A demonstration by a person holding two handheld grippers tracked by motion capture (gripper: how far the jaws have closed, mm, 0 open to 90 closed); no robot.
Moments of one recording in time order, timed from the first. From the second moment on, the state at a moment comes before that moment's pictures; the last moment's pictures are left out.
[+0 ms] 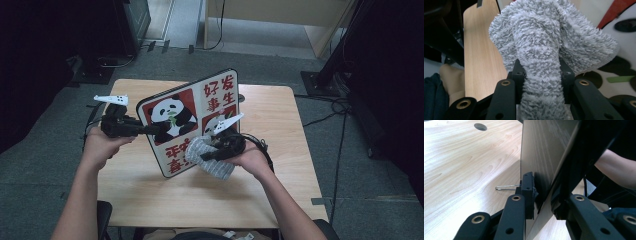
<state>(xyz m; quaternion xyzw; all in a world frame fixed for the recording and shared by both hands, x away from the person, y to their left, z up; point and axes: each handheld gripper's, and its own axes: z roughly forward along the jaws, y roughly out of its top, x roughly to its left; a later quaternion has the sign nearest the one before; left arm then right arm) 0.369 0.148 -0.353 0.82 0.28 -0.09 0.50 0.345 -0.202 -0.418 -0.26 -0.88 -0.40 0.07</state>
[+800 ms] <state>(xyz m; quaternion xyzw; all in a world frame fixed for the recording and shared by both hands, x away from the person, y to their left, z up) 0.369 0.149 -0.353 0.82 0.27 -0.08 0.50 0.356 -0.191 -0.333 -0.24 -0.87 -0.42 0.02</state>
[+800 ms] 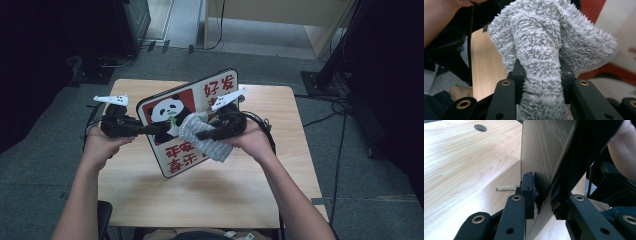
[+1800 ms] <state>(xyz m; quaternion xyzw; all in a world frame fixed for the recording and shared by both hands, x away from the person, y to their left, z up) 0.368 0.148 -0.353 0.82 0.27 -0.08 0.50 0.376 -0.138 -0.245 -0.20 -0.88 -0.44 -0.03</state>
